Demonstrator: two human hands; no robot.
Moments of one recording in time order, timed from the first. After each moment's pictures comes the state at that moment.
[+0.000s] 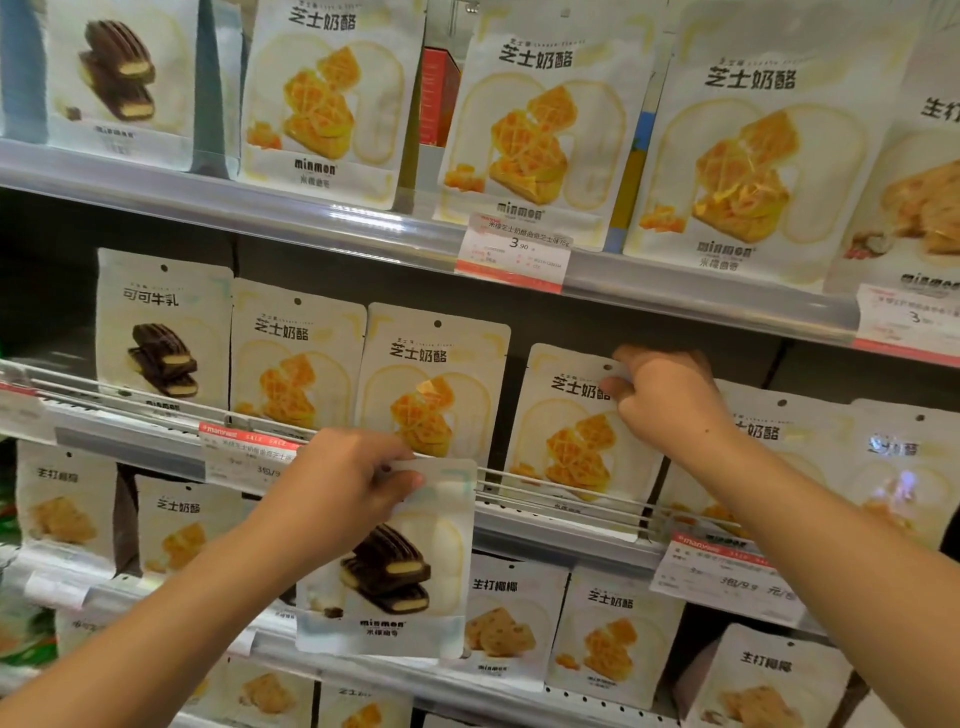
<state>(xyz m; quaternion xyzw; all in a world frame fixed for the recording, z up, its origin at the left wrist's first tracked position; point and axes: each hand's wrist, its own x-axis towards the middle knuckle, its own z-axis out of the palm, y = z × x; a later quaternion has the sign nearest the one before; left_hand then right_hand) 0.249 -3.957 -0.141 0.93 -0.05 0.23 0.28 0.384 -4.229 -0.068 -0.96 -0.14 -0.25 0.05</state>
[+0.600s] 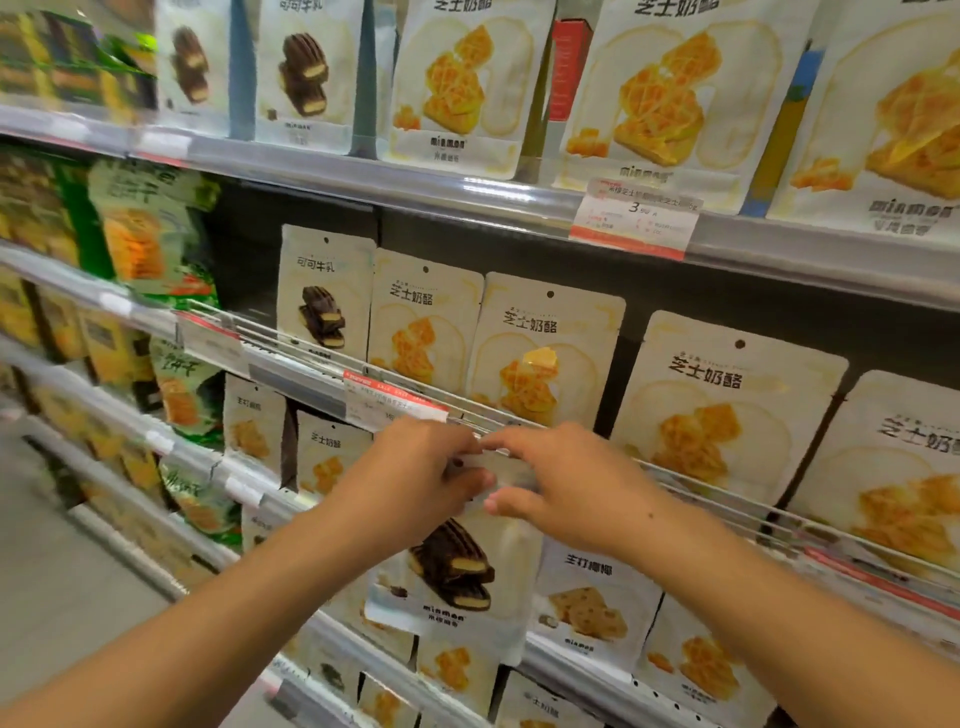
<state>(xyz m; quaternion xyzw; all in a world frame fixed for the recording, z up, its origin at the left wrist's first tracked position) 0.197 -3.963 -0.150 0.95 0.04 0.20 0.23 0.286 -4.120 -0.122 -0.85 -0.53 -0.03 0.08</state>
